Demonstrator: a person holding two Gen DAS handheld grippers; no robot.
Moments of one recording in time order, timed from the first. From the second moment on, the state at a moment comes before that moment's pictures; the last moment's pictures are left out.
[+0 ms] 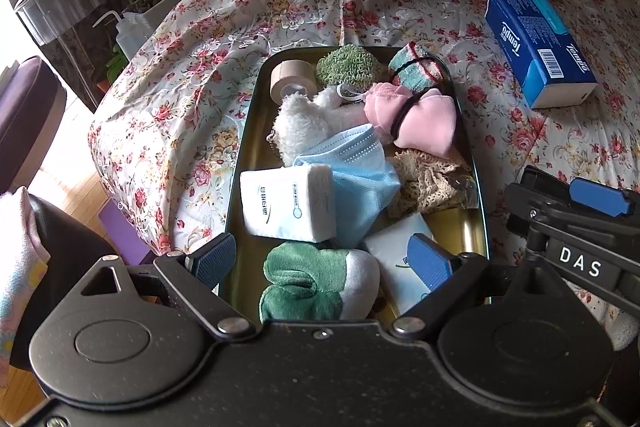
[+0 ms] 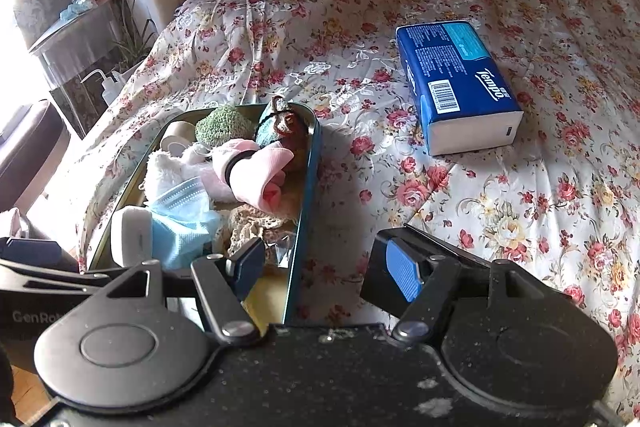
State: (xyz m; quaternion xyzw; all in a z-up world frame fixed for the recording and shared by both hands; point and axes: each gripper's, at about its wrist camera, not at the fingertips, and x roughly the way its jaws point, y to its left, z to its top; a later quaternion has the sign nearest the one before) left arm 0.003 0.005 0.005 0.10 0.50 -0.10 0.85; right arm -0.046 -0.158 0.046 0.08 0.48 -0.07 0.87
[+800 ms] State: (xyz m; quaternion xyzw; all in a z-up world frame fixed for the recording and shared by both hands) left arm 0.002 0.004 0.001 0.10 0.51 -0.10 0.85; right arm -0.046 -0.157 0.043 0.08 0.48 -0.07 0.87
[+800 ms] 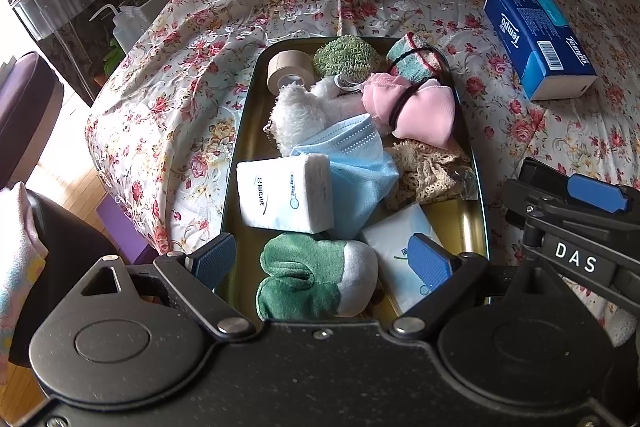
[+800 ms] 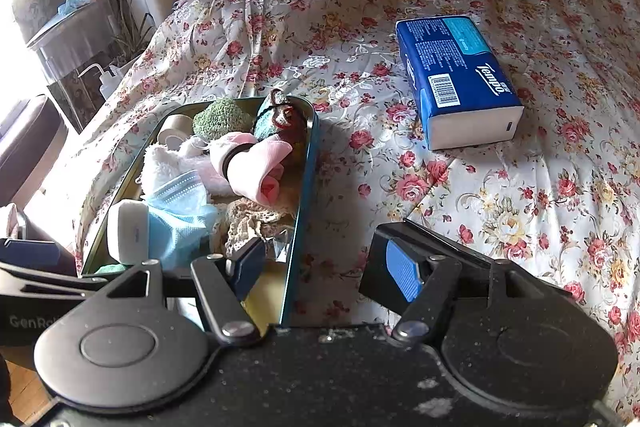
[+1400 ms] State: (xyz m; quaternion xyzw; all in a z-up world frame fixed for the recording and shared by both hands) left arm 0.003 0.005 0.001 0.10 0.51 -0.11 0.85; right arm -0.047 -0.157 0.043 0.08 0.48 -0.07 0.87
